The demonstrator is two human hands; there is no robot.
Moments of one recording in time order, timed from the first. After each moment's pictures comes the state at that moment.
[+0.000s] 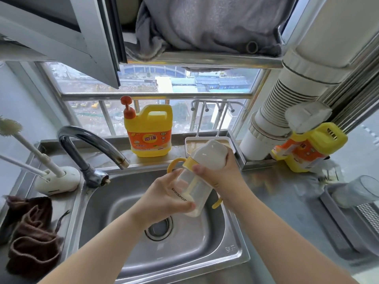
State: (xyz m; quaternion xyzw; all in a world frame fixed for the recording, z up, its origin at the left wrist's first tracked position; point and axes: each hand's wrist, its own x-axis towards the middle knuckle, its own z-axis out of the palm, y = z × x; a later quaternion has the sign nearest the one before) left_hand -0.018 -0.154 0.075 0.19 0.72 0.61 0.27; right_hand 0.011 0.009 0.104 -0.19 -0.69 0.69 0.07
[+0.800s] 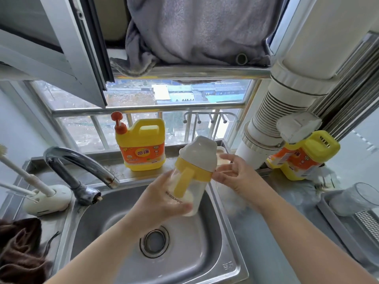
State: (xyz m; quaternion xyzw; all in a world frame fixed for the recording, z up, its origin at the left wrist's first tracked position) left_hand -0.035 -0.143 0.085 0.19 0.73 0.61 0.25; right_hand 0.006 0.076 0.119 -0.13 -0.77 0.62 -0.05
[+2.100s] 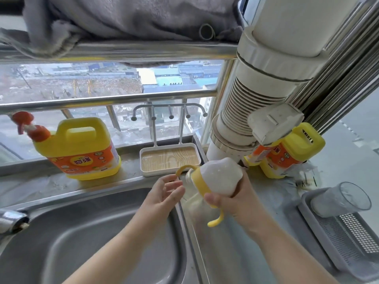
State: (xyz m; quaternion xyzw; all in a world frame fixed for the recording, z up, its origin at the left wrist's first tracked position) left_hand -0.059 -0.005 0.024 0.08 0.67 0.68 0.29; right_hand 0.016 0.174 0.061 -0.20 -0.69 0.69 0.06
